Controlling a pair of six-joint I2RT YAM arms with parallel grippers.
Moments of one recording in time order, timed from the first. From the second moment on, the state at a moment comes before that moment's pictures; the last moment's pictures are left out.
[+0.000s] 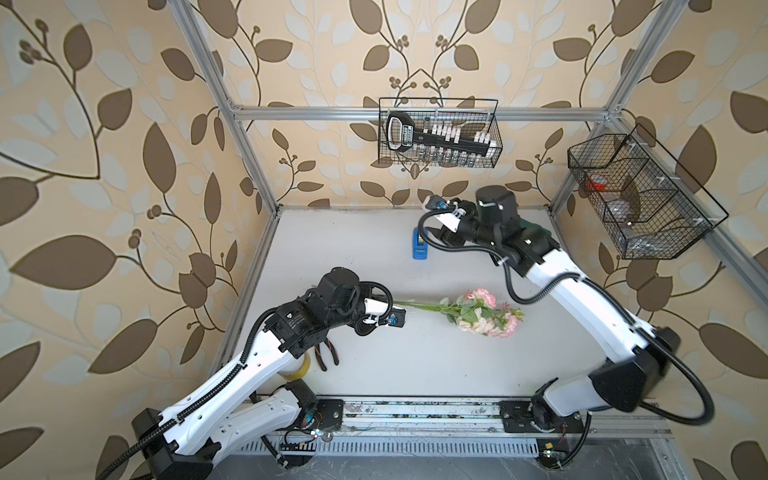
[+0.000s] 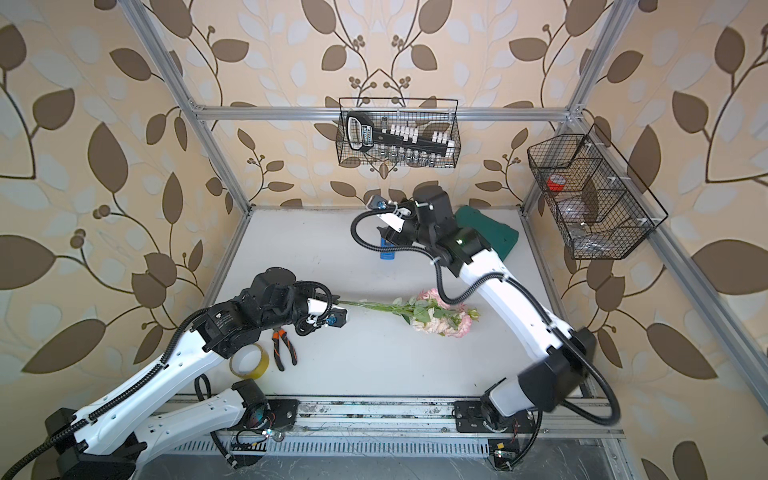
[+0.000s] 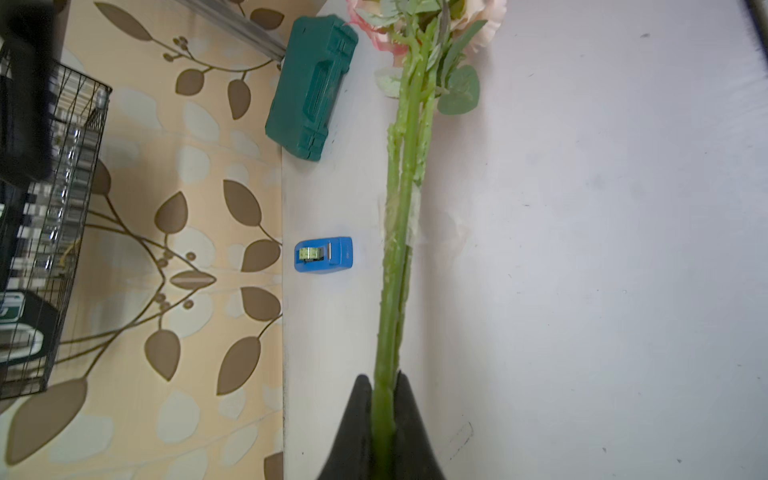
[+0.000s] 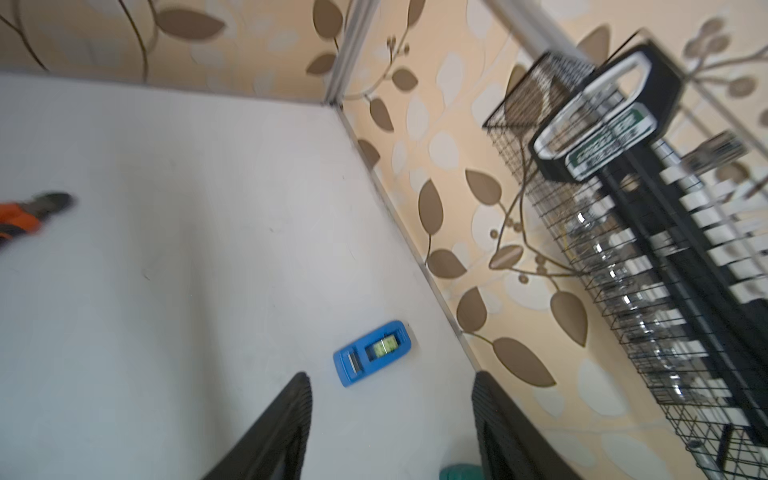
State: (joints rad) left arm -0.70 0.90 0.94 -0.64 0.09 1.10; right arm 0.57 1.36 1.48 -0.42 -0.16 -0.57
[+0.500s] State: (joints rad) left arm -0.69 0.89 1.09 -0.55 0.09 0.85; right arm 0.86 0.81 0.68 0.01 -0.28 -0.36
